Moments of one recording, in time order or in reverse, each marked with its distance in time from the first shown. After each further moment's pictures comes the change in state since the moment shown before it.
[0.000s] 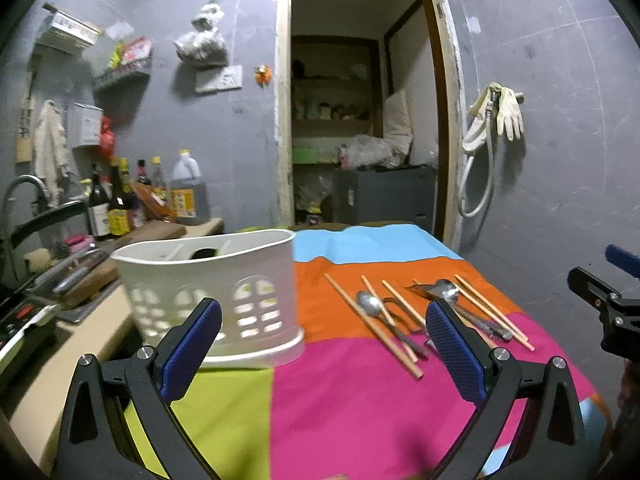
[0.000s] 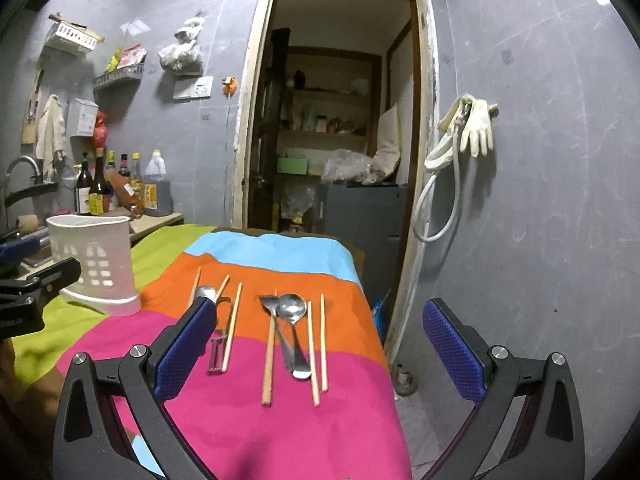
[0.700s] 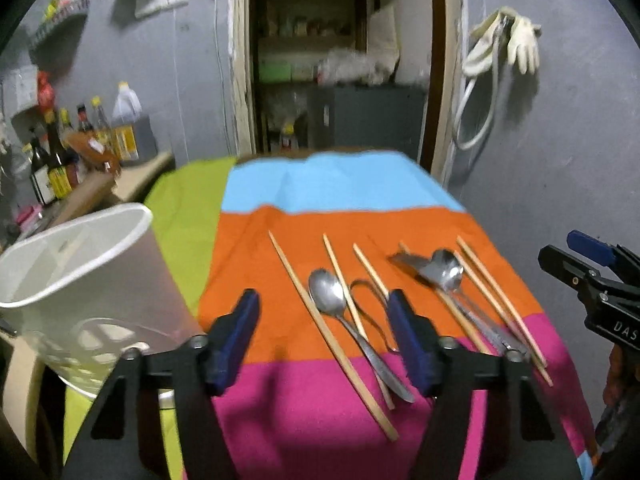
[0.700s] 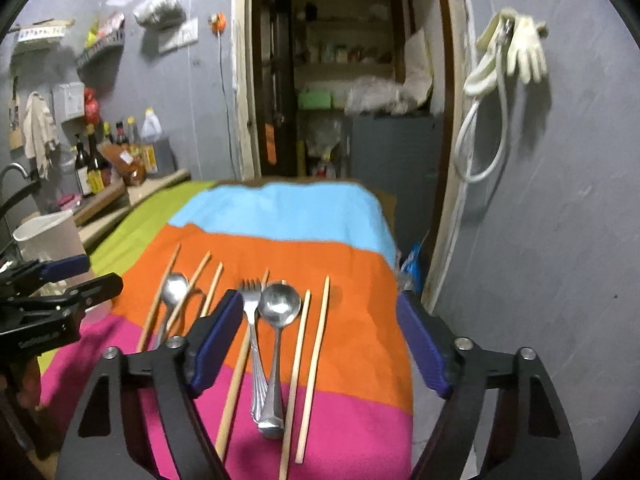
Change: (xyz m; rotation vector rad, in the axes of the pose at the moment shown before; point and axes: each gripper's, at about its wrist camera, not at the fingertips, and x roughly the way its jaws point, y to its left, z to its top) left arm 0.142 -0.031 0.023 0.009 0.340 -0.065; right arm 0.127 -0.041 0.010 0.054 0.297 0.140
